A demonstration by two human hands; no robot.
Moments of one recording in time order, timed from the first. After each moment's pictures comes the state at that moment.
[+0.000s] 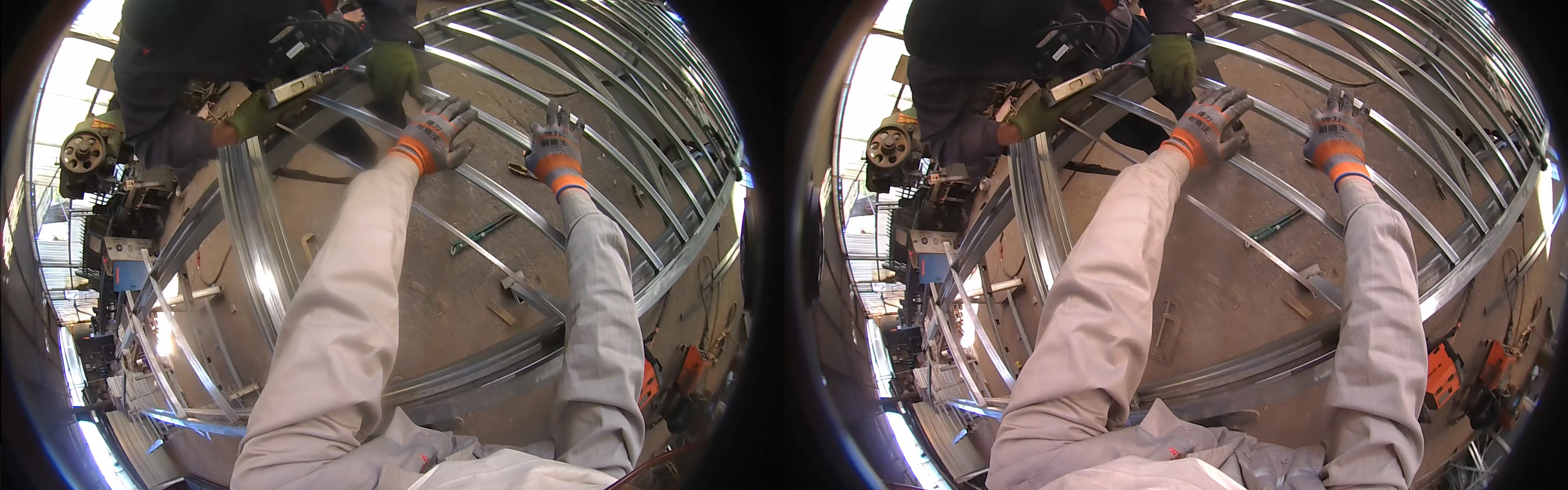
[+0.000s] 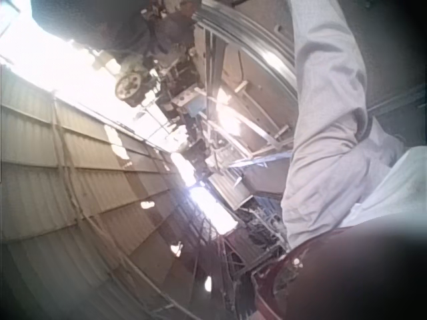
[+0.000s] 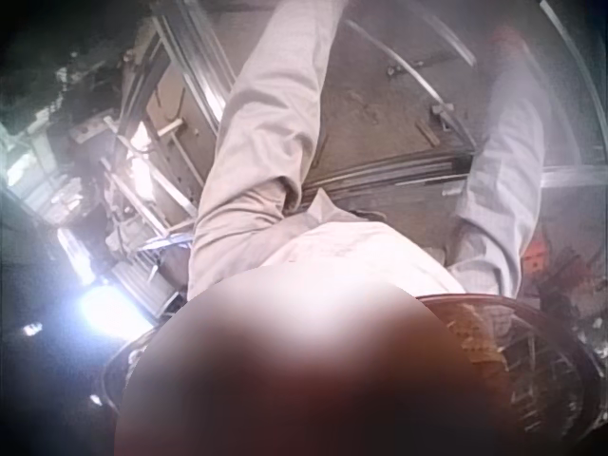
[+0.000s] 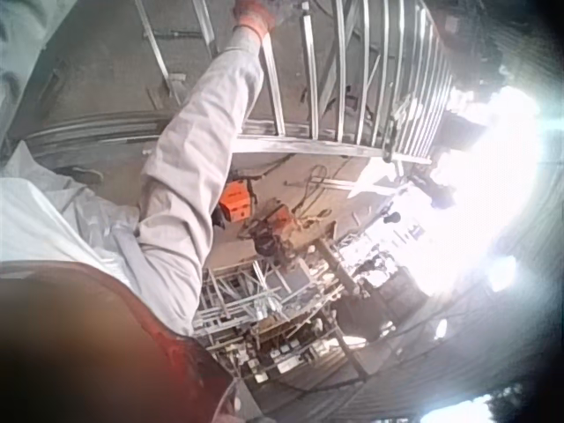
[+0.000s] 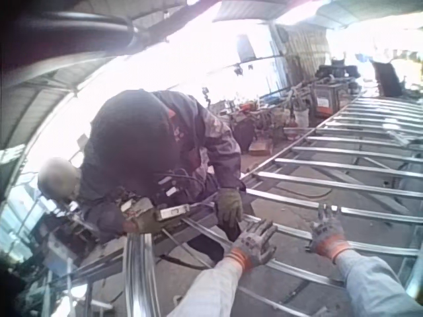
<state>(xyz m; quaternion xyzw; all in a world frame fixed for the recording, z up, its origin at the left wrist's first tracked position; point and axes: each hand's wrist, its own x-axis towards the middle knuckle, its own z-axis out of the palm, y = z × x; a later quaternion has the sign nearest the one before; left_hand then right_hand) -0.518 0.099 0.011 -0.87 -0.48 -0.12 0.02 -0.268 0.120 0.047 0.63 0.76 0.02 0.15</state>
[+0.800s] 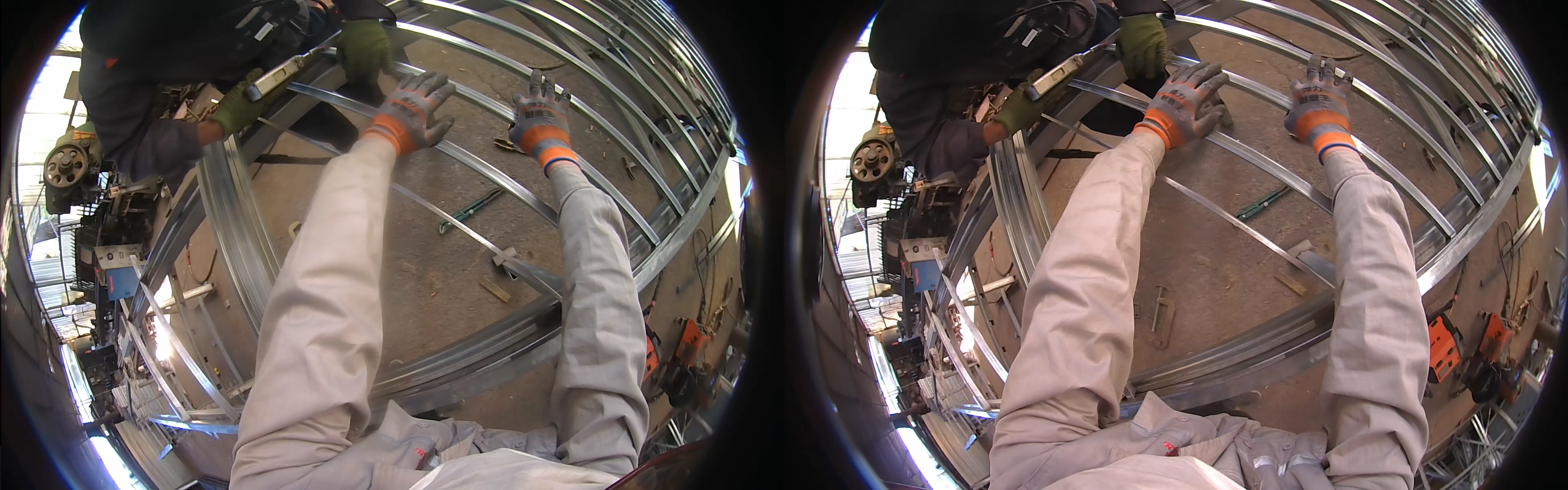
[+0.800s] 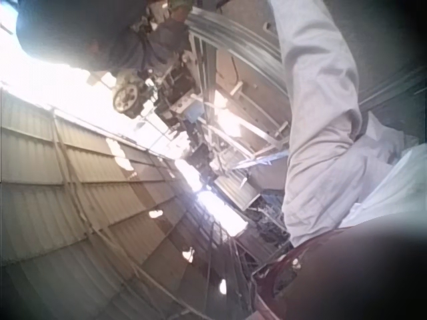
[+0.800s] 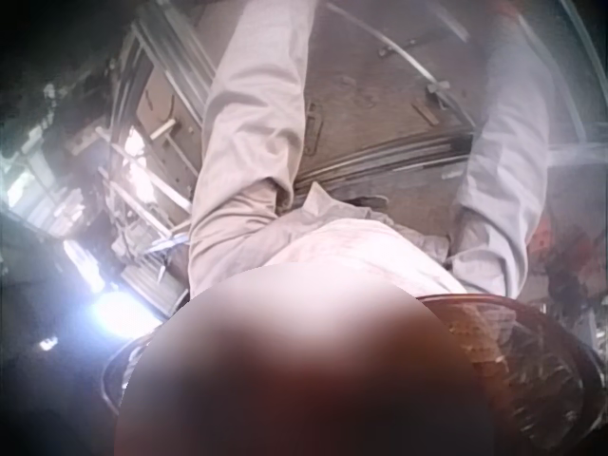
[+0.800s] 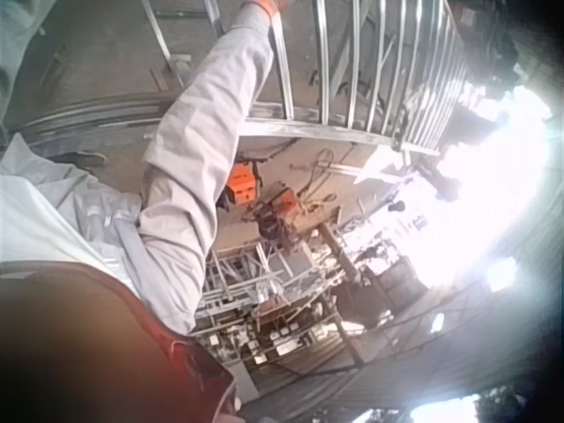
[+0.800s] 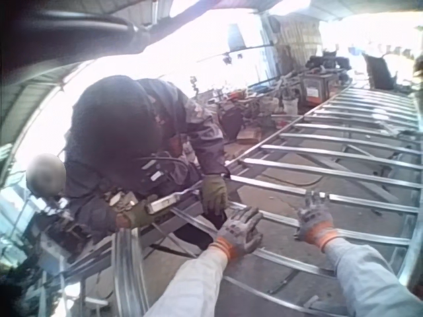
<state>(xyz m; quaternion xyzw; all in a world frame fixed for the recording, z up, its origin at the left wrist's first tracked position) -0.521 0.102 0.007 -0.87 -0.47 -0.14 0.03 -0.268 0.122 0.046 0.63 0.75 0.02 0.17</state>
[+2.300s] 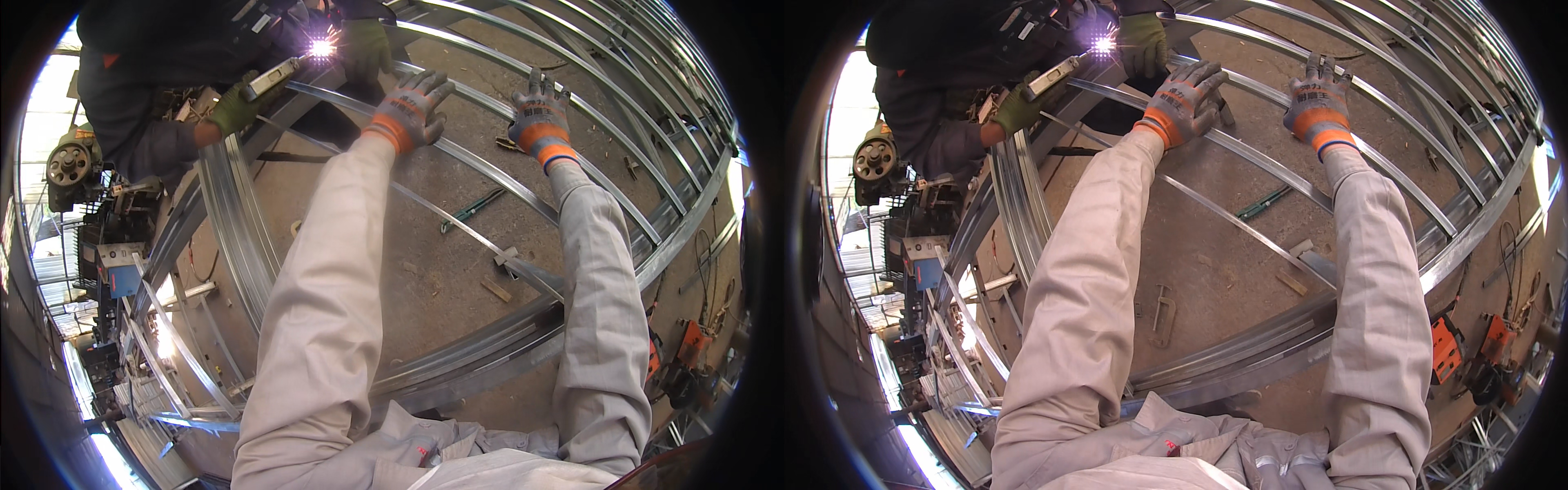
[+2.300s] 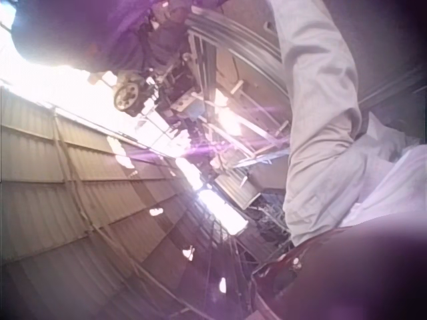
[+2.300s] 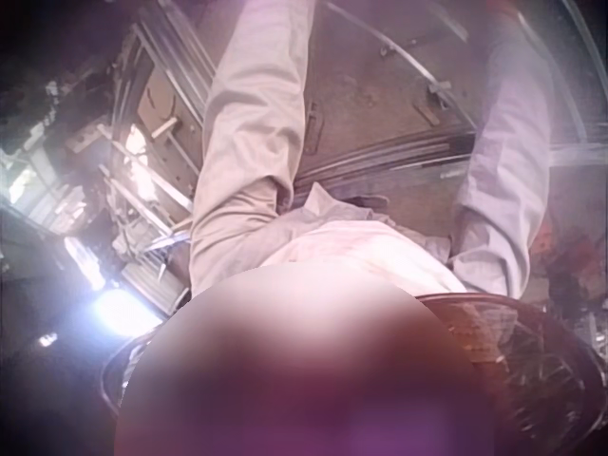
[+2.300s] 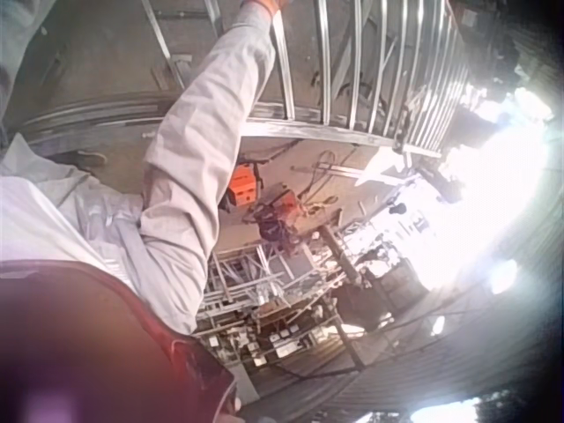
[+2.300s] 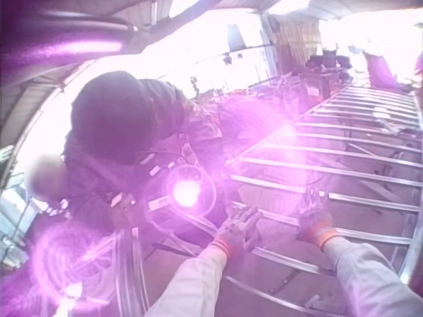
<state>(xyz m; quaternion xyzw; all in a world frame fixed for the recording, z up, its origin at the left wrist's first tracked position) -0.520 0.099 0.011 -0.87 -0.46 -0.14 0.03 -0.267 0.122 0.044 0.64 0.76 0.02 0.16</state>
